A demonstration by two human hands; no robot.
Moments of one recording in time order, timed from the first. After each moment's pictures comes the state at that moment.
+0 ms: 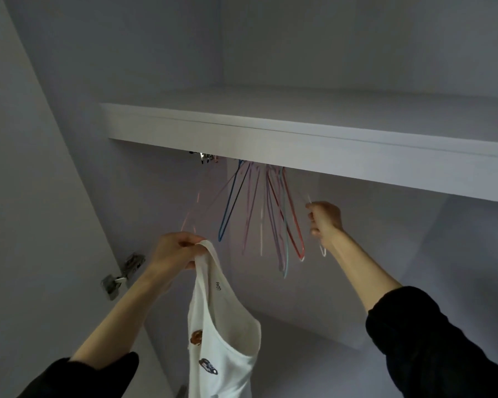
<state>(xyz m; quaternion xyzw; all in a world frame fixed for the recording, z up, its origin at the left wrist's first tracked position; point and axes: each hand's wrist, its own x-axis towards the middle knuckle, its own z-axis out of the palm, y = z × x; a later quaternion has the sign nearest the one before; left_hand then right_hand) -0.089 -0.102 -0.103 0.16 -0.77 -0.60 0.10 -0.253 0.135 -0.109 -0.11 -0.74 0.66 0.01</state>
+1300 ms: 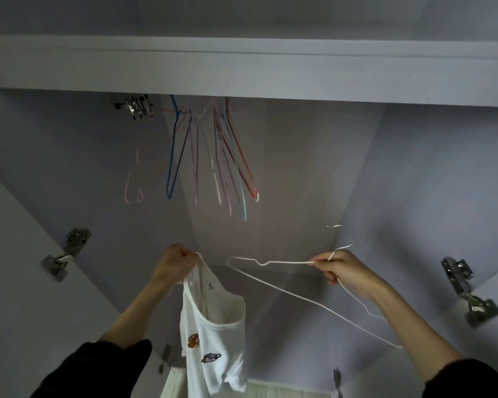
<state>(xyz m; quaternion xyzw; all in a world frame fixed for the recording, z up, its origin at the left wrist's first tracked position) -0.103 -0.064 -0.226 0.20 -0.86 -0.46 -0.05 -0.091 0.267 -0.228 -0.09 -0.81 0.56 -0.15</state>
